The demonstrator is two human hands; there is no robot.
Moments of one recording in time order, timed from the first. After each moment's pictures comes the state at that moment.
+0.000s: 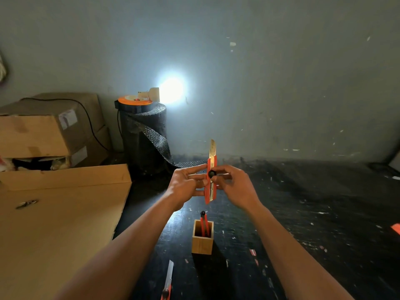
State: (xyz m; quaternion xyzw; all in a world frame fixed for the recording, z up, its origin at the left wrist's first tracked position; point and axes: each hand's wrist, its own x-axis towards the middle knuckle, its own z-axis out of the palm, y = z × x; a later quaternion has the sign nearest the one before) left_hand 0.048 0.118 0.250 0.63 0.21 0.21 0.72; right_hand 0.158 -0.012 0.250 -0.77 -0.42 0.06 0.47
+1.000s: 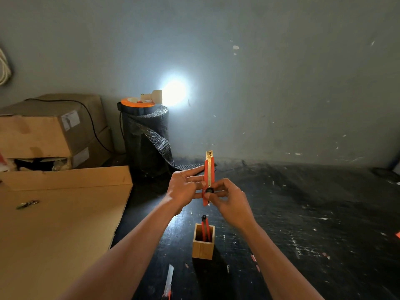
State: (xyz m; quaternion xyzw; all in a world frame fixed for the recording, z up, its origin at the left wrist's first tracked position) left_hand 0.045 0.120 0.253 0.64 0.21 0.25 0.69; right_hand 0.134 -0.011 0.228 -0.77 -0.39 0.09 0.49
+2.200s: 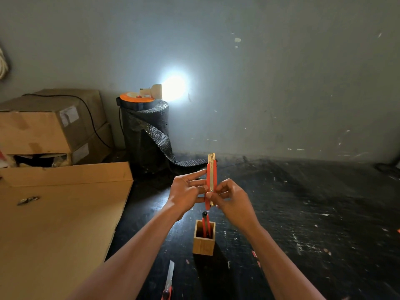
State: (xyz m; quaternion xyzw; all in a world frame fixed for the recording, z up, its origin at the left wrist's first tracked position) left_hand 0.042 0.112 0.238 0.62 0.20 0.23 0.72; right_hand 0.143 -0.014 0.211 -0.77 -0.38 0.09 0.51
